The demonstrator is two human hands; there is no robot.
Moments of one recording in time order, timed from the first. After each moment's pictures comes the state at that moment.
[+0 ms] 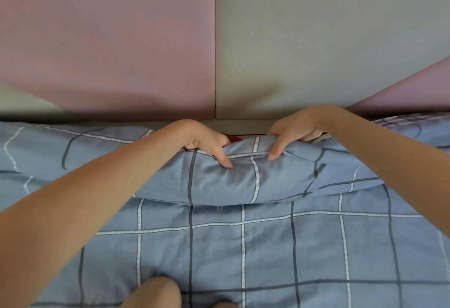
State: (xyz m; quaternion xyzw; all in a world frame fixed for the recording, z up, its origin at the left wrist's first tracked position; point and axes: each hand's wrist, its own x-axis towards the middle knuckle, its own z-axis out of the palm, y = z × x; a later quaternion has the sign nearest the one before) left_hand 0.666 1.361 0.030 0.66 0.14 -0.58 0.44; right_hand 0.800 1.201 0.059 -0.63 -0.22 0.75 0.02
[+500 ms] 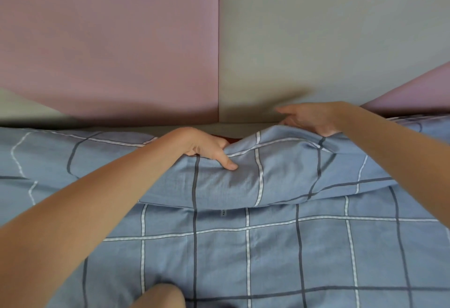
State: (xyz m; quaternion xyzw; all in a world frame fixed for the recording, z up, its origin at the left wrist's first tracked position) left_hand 0.657 1.365 0.020 0.66 0.15 -0.56 0.47; right_hand 0.822 1.190 0.046 -0.68 -0.03 0.70 0.20
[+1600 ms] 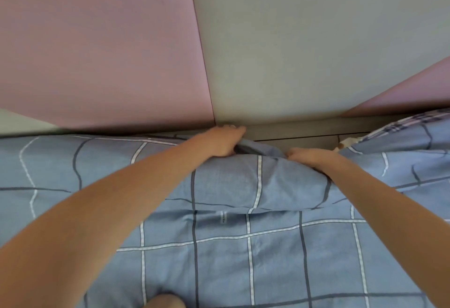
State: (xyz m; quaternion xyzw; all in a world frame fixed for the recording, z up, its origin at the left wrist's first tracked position) left_hand 0.698 1.350 -0.023 0.92 0.01 -0.33 0.19; right_hand 0.783 1.155 -0.006 -0.79 -0.17 0.59 -0.01
